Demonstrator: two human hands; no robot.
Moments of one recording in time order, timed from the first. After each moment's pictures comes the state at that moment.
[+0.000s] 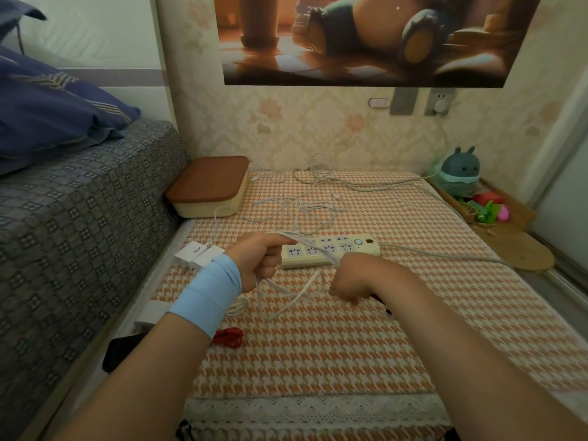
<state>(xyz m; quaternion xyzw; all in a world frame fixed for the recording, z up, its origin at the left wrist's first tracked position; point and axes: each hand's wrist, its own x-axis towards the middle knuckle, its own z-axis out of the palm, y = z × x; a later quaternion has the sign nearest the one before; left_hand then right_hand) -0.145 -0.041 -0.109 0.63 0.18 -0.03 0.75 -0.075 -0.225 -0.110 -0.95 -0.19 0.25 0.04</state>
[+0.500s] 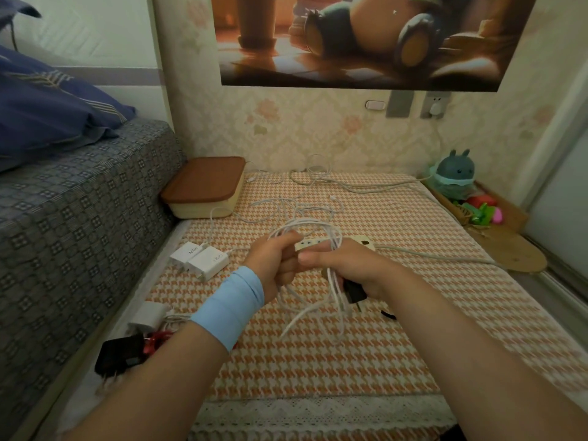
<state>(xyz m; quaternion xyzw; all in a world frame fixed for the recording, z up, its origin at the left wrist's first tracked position) -0.139 -0.075 -0.122 0.55 0.15 0.04 0.82 -0.082 -0.231 -0.105 -0.79 -0.25 0.28 0.48</state>
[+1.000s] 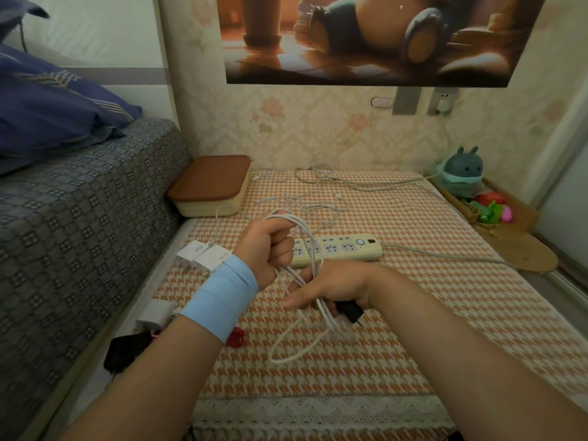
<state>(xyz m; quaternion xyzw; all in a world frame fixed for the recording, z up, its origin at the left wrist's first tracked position) -0.150 -0.062 -0.097 0.50 0.05 0.07 0.86 -0.101 -0.215 -0.103 -0.77 -0.29 0.45 0.35</state>
